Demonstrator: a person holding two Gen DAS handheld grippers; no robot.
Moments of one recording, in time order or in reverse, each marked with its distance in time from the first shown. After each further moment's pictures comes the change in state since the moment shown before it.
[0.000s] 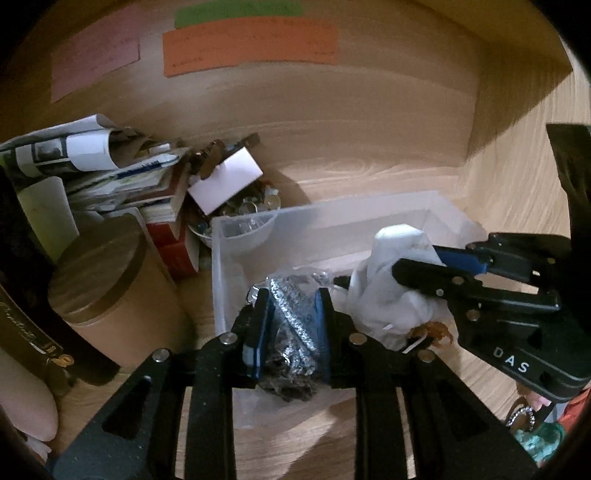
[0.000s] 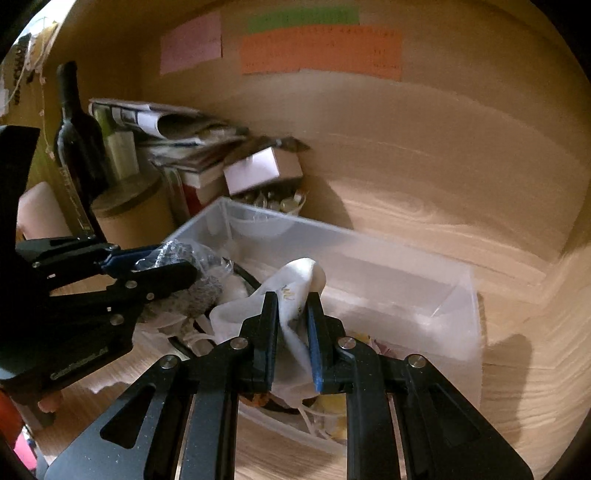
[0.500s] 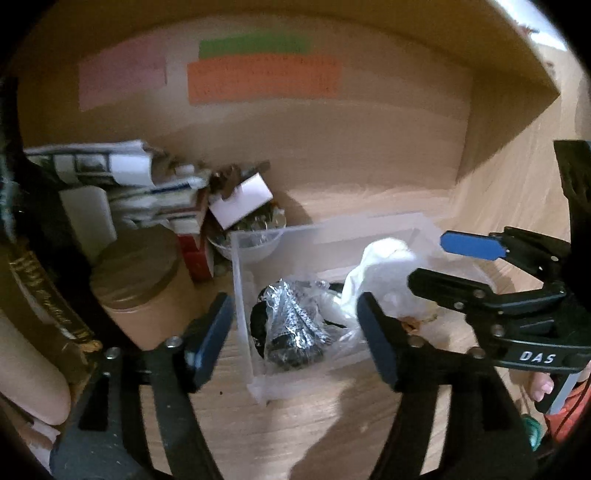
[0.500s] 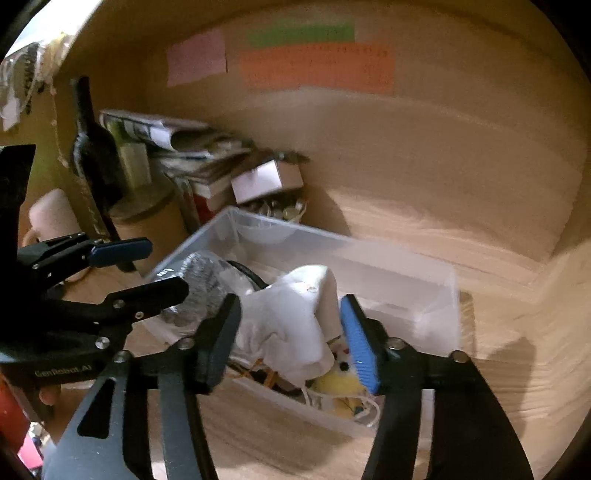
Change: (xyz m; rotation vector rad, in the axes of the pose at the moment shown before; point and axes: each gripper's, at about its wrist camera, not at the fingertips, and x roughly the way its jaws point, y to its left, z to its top) left arm -0.052 0.004 -0.002 -0.045 -0.087 -0.001; right arm -0.033 0.001 0.005 -0.001 -0.034 0.009
